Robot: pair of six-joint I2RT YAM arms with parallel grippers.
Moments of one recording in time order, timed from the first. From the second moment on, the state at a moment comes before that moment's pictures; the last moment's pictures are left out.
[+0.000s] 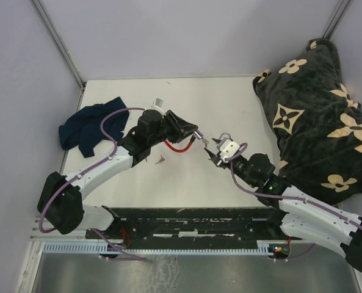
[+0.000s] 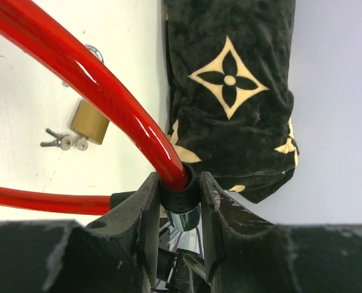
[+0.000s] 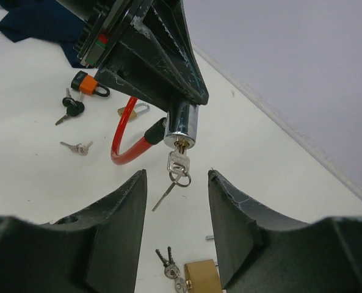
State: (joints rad) left arm -0.64 1.36 0.95 0.08 0.18 -1.22; right arm 0.84 0.89 0.47 0.43 0.04 -0.37
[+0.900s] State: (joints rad) left arm -0.72 1.37 1.00 0.14 -0.01 -1.41; right arm 0.87 1.39 0.31 1.28 0.25 -0.09
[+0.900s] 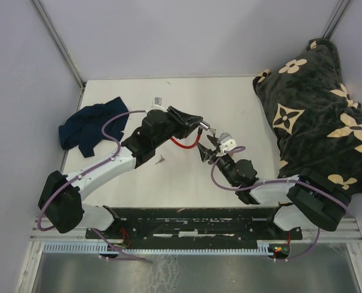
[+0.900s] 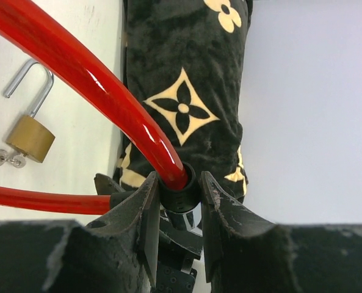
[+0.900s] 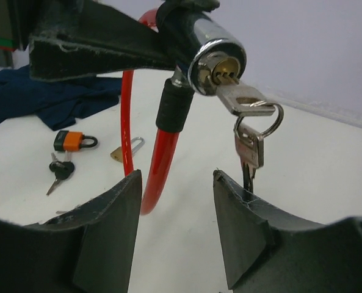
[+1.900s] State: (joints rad) left arm -0.73 1.48 1.09 0.19 -0.05 -1.43; right arm 0.93 1.45 0.21 1.31 0.28 0.04
